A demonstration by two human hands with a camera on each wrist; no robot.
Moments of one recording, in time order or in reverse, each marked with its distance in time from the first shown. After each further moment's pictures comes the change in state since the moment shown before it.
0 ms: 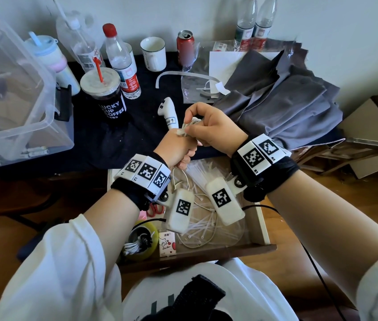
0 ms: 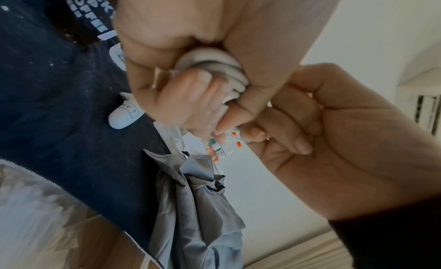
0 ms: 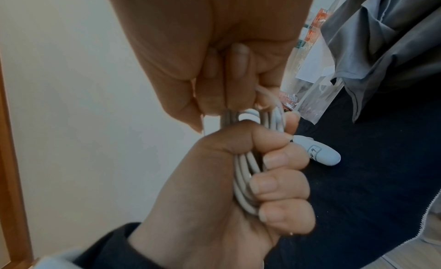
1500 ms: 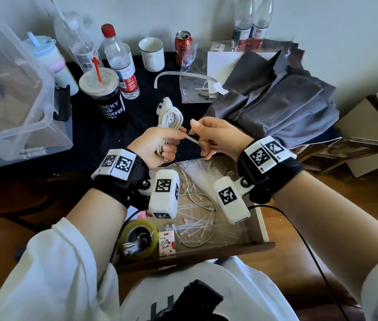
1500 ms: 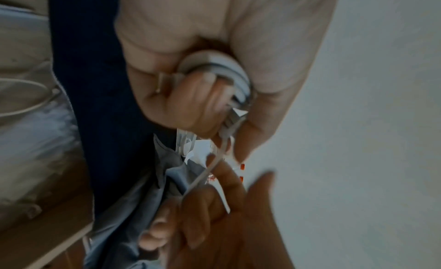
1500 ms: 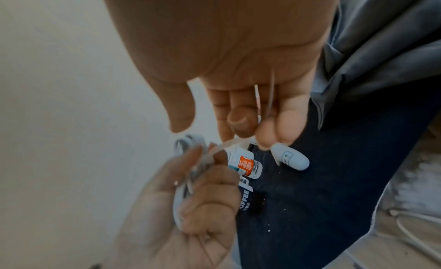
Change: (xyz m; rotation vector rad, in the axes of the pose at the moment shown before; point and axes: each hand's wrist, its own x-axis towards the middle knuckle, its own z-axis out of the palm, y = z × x) left_hand -0.002 -0.013 -0.036 -0.329 -0.050 0.149; right_hand -0.010 0.011 -0.009 -0.017 -0.036 0.247
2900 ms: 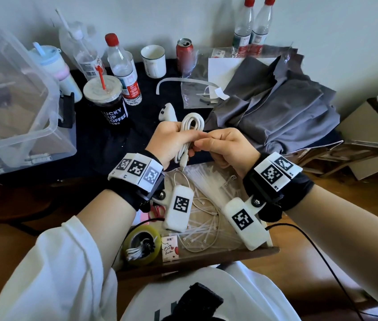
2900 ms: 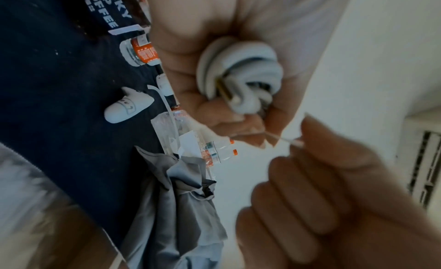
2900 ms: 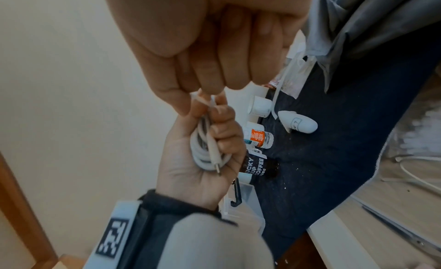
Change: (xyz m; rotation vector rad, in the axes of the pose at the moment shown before) left_hand -0.007 0.001 0.024 0.304 0.097 0.365; right_hand -0.034 -0.009 0.008 0.160 0.029 -0.169
